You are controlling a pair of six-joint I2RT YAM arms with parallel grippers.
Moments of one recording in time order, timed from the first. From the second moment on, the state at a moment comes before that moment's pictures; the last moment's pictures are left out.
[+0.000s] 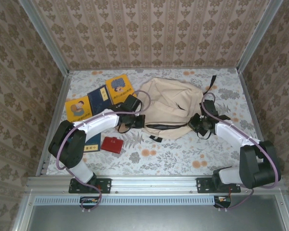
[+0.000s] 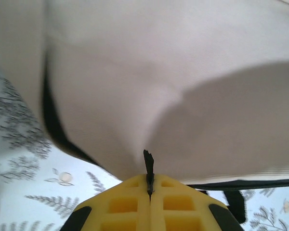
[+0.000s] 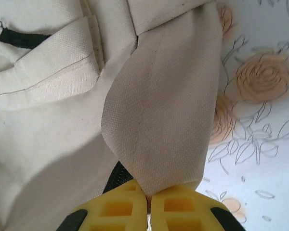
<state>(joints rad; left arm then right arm) -0.67 1.64 1.07 -0.50 0.20 -0.47 0.16 1.35 0.73 -0.44 -0.19 0.92</state>
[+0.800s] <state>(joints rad) -0.66 1.62 1.09 -0.48 0.22 -0.44 0.63 1.41 1.17 -0.74 -0.02 0.13</state>
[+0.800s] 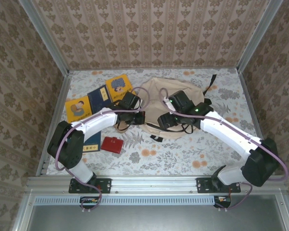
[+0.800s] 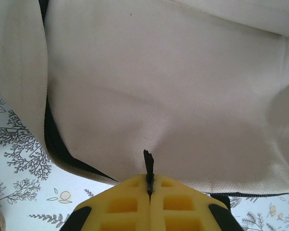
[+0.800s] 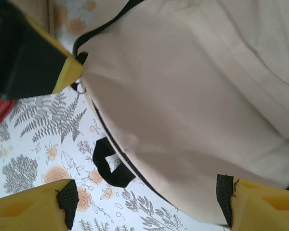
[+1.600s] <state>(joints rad) -0.62 1.56 1.12 -0.49 0.27 -0.45 0.62 1.65 1.17 -0.58 -0.07 -0.34</state>
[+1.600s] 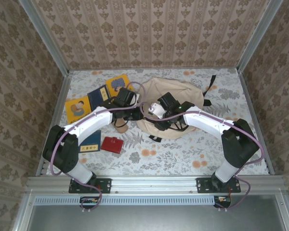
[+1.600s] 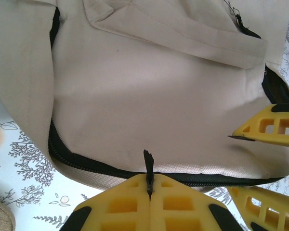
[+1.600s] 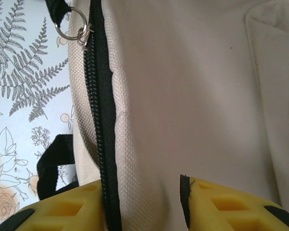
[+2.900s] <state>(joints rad) -0.55 1.56 1.11 -0.48 0.31 -0.45 0.62 1.60 1.16 -0.58 0.04 -0.42</state>
